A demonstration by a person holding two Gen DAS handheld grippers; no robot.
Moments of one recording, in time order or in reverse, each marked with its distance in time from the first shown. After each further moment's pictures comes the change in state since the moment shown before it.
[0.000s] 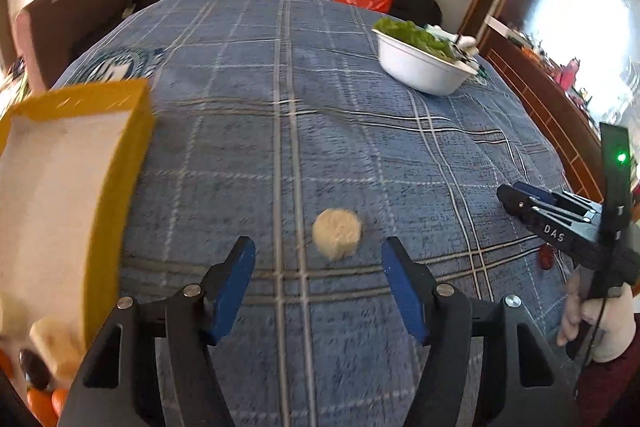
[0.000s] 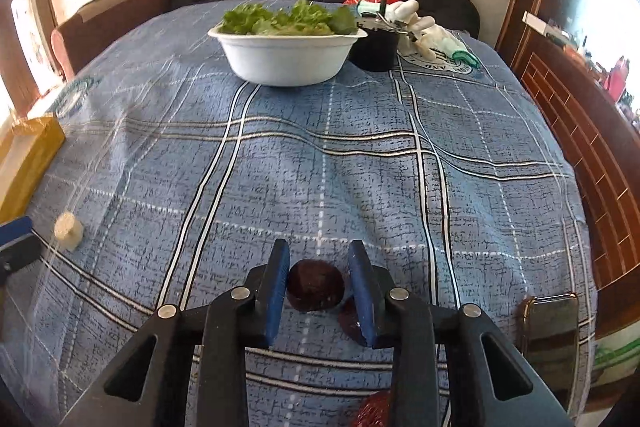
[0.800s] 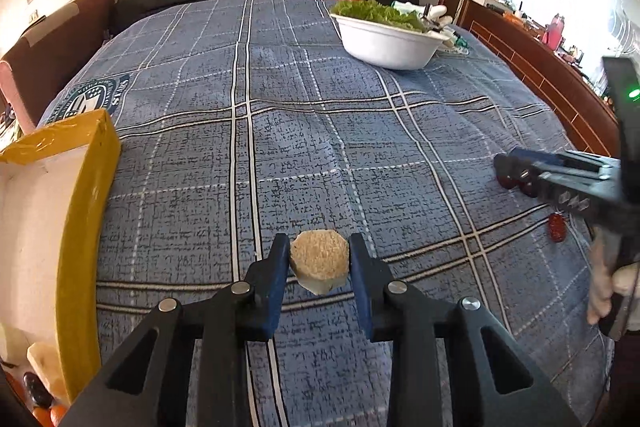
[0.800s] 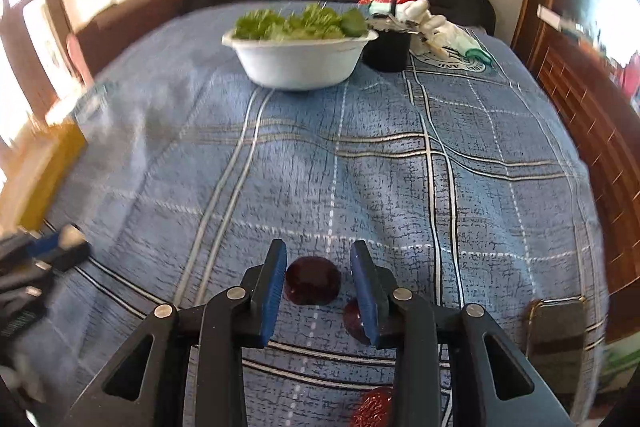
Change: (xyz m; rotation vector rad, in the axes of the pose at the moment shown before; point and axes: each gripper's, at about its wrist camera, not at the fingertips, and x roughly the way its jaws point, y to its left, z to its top) left arm 0.010 -0.032 -0.010 0.135 -0.001 0.027; right arm -0.001 0.001 0.003 -0.034 0.029 0.063
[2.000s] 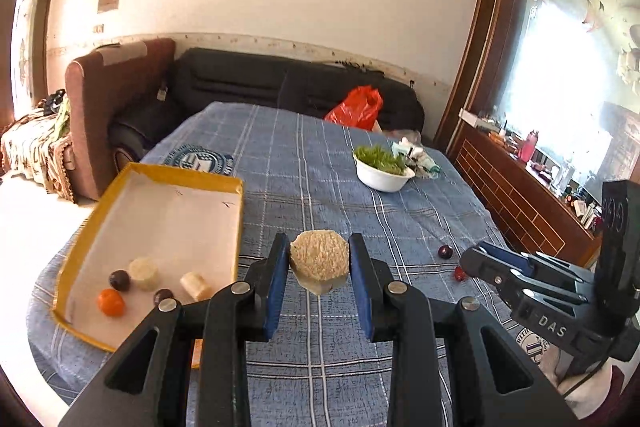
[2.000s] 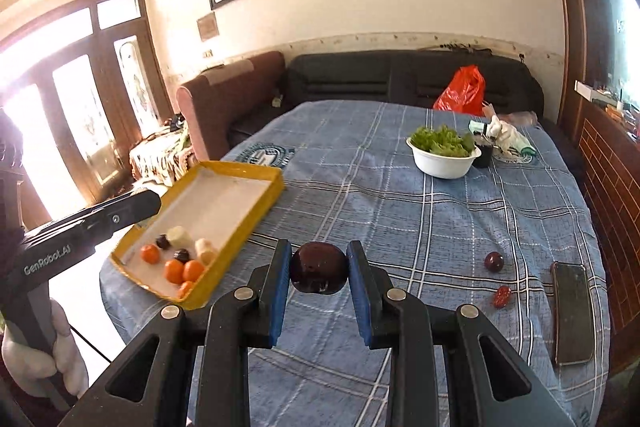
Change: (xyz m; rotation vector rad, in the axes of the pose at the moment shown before) left arm -0.252 0.046 -0.066 -0.175 -0.389 0.002; right arm -0.221 0.139 -0.074 -0.060 -0.348 0.254
